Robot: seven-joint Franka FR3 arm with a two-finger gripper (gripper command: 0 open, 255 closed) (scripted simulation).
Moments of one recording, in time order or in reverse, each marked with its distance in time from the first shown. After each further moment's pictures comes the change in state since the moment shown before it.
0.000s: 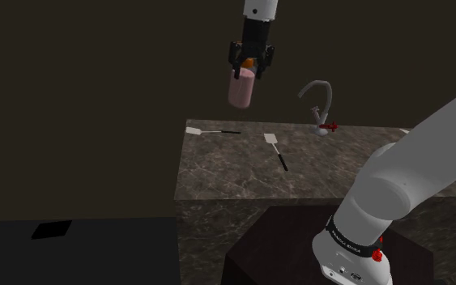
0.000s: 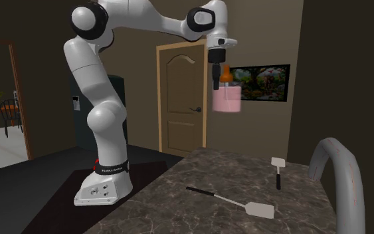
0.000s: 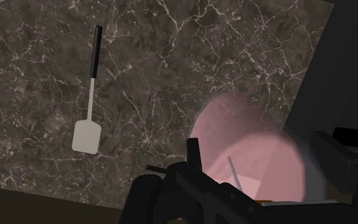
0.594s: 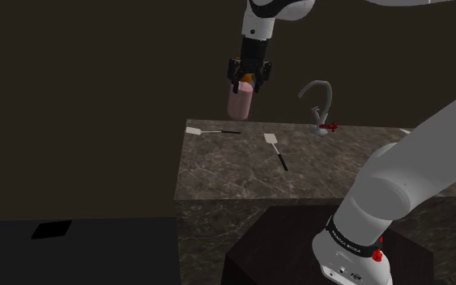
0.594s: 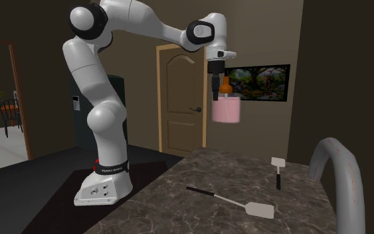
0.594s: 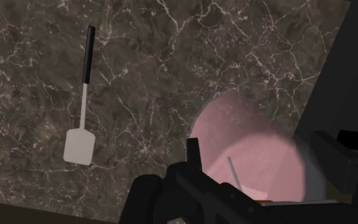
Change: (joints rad) arm 0.000 -0.015 0.000 -0.133 0.001 0.118 -0.003
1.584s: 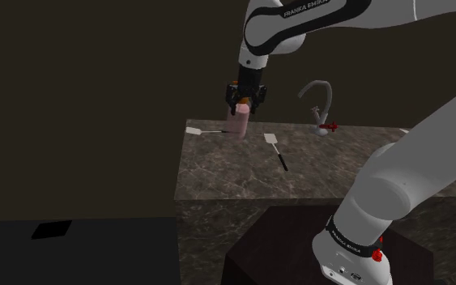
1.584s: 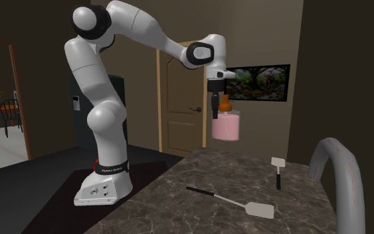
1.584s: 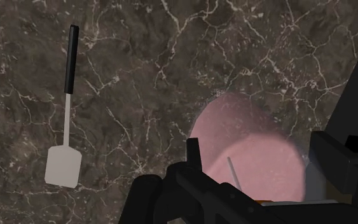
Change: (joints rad) arm -0.001 0.024 -0.001 -0.182 0.001 0.205 -0.007
